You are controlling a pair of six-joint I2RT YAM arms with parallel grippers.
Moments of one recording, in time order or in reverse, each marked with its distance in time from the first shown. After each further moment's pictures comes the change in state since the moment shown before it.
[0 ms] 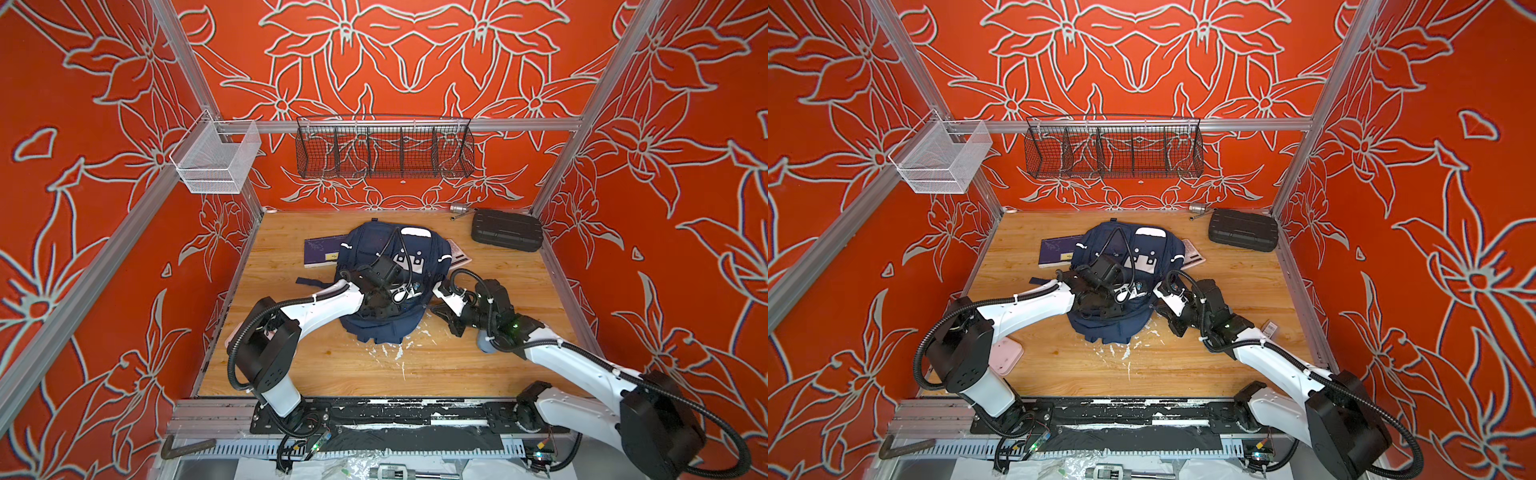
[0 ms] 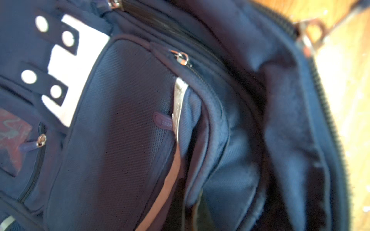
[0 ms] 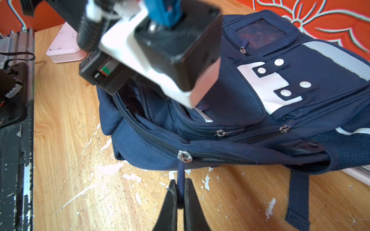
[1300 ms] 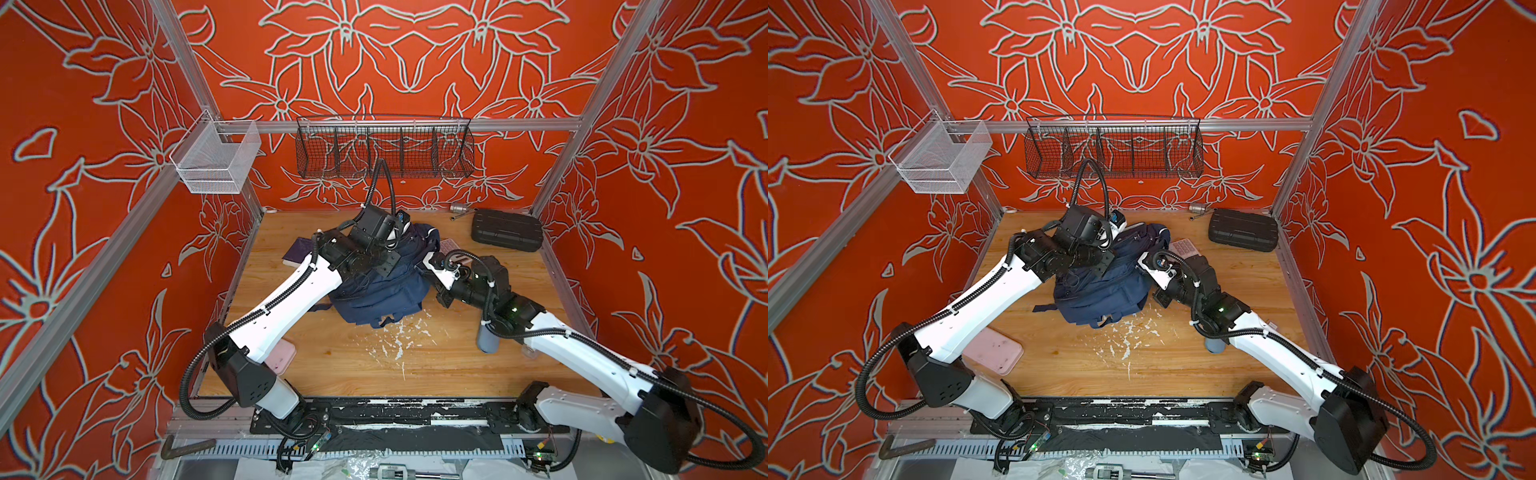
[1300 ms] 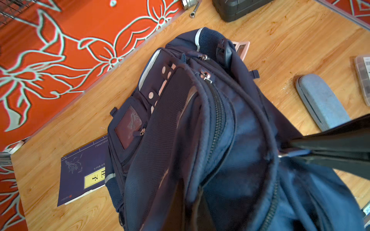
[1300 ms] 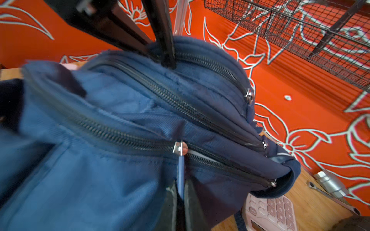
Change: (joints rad) left arm 0.002 -0.103 0.578 -0.439 -0.183 -0.523; right arm 0.130 0.055 0.298 0.011 0.245 -0.061
